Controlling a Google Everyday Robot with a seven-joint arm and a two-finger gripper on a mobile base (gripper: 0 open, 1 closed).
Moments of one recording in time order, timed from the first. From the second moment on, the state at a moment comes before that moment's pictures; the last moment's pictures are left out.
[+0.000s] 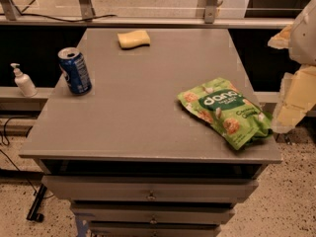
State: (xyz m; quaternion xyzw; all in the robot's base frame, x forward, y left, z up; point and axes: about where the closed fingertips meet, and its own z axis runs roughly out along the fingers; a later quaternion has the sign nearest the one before) arm 0.438 -0.217 0.976 -0.60 0.78 -0.03 0.16
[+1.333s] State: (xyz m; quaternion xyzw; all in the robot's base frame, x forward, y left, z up) arm 0.496 -0.186 0.912 -0.48 0.85 0.03 0.20
